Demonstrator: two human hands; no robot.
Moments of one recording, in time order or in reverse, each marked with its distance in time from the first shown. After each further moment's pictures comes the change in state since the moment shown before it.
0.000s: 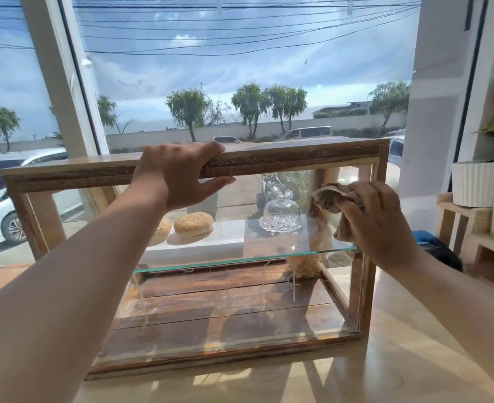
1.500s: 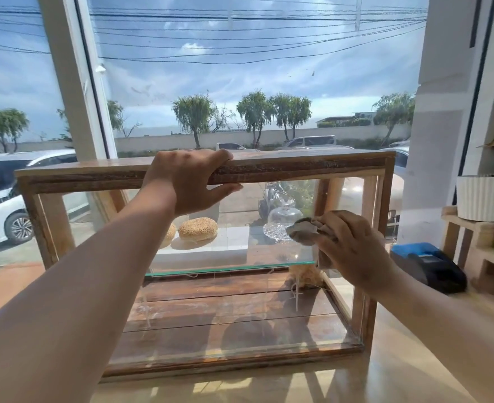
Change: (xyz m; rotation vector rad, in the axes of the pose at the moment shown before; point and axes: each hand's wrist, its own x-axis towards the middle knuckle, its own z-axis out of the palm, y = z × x) left_hand -0.001 0.001 0.001 -0.006 0.028 -0.004; right_hand 0.001 -0.034 0.013 0.068 0.048 -0.190
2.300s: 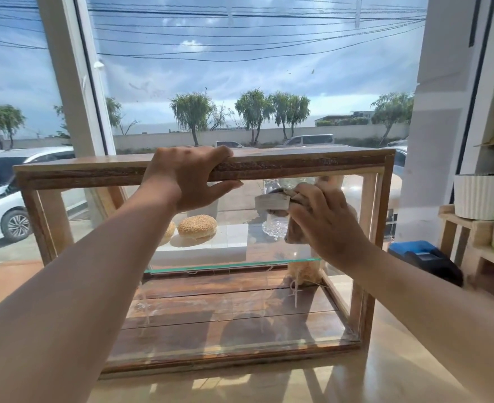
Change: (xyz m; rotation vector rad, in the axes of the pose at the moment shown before) left_hand 0.001 0.000 -0.001 0.008 -0.090 -0.036; right_hand 0.064 -0.015 -0.004 0.097 0.059 0.065
